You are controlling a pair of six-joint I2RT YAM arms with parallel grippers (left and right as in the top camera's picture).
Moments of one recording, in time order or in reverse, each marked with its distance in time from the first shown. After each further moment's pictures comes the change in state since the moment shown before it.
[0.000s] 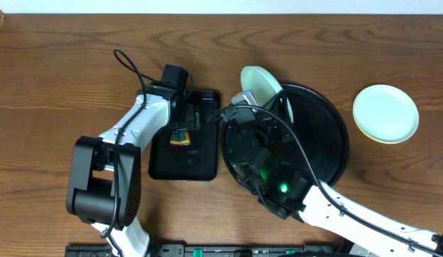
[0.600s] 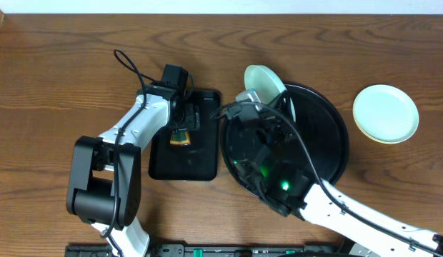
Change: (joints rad) left arm 0.000 0.000 0.000 0.000 0.000 0.000; right arm -0.034 0.000 0.004 -0.079 -0.024 0.101
